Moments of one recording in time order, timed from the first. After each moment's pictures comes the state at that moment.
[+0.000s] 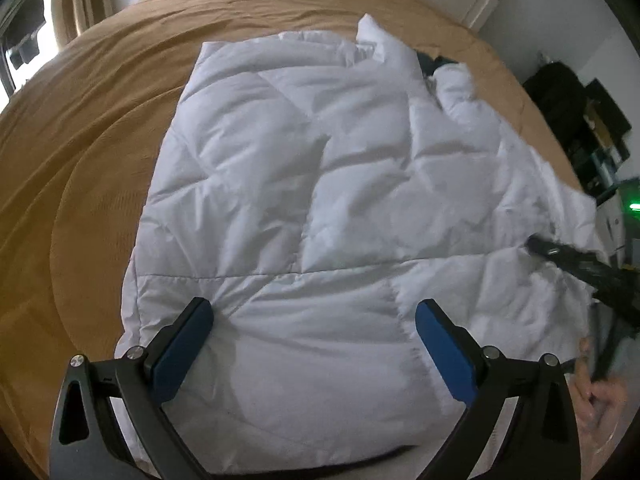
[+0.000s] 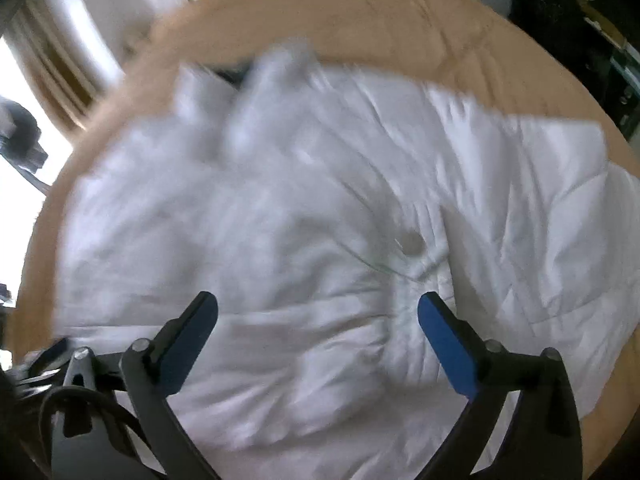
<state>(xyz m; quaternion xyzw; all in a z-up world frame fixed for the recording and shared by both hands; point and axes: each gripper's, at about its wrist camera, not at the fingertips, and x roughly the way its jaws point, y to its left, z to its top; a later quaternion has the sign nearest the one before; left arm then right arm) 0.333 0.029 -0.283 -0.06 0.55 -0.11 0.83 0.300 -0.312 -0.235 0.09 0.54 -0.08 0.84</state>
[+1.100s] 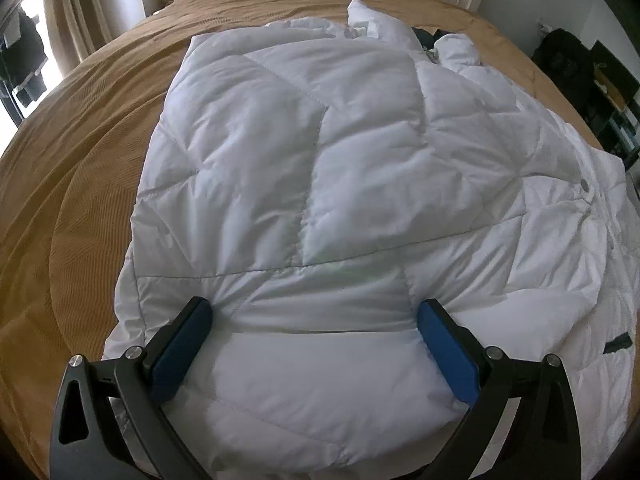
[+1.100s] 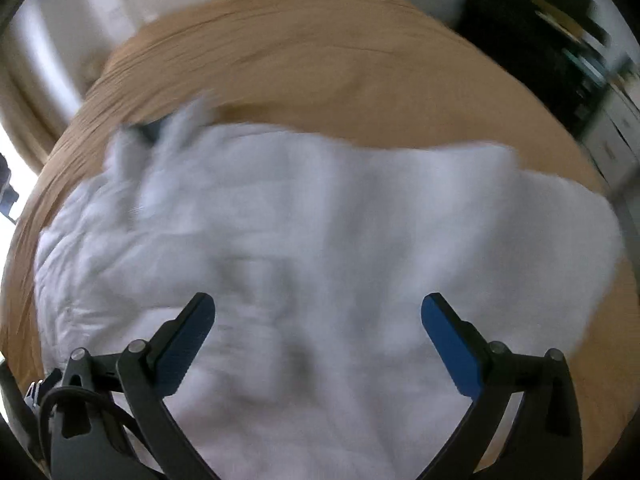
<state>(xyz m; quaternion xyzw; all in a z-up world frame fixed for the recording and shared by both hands) 0.326 0.008 -0.299 0.00 0.53 -0.08 0.84 0.257 -0.425 -0.177 0.11 0.50 -0.15 0.85</state>
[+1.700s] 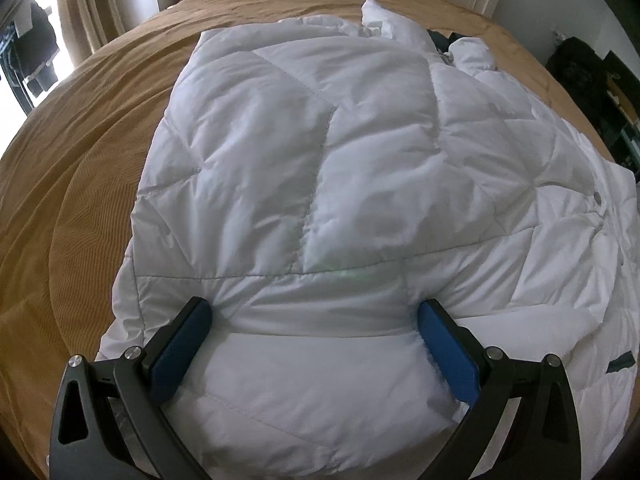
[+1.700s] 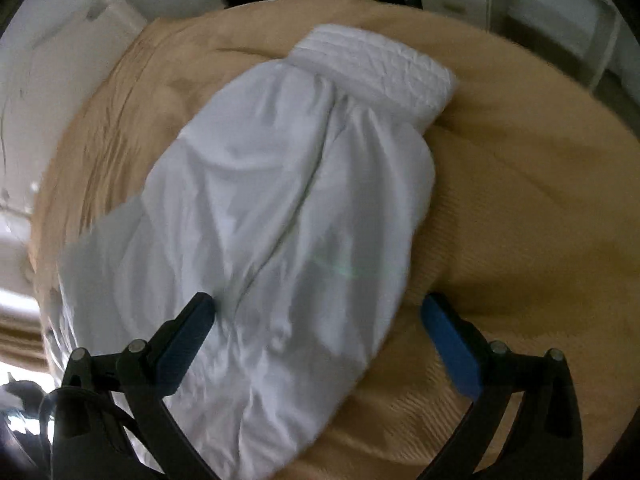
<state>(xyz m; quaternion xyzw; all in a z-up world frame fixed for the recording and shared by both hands) 0.335 0.004 -0.304 -0.01 0.53 -0.06 0.84 0.128 -0.715 -0.254 0.40 0.44 -0.29 0.75</state>
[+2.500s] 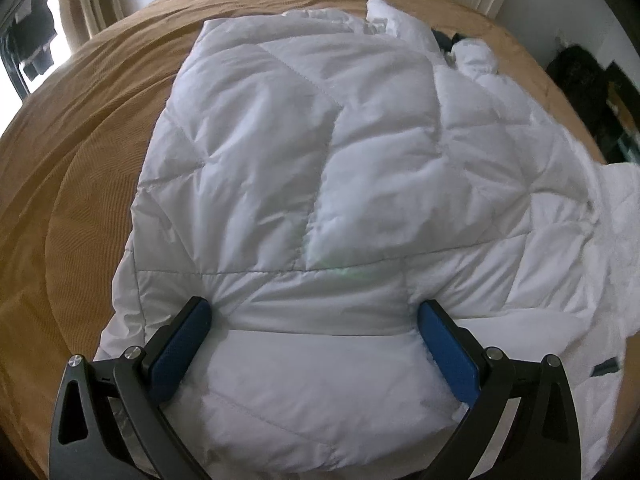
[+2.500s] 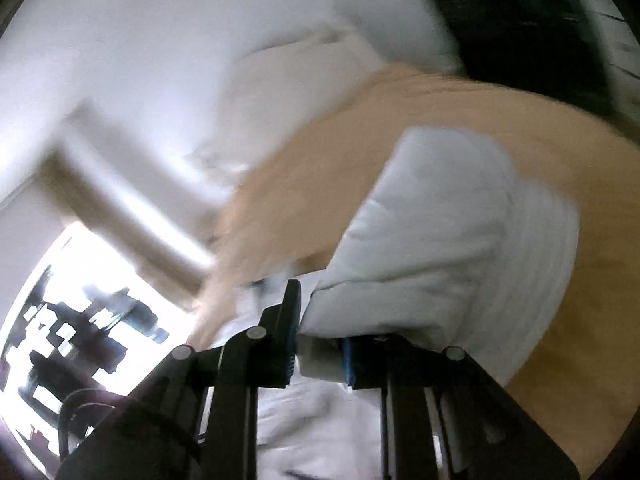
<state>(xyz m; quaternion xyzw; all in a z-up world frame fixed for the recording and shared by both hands) 0.338 0.015 -0.299 -0.05 0.55 -0.07 0.83 0.144 -0.510 -0.087 0.35 0.24 0.07 0.90</state>
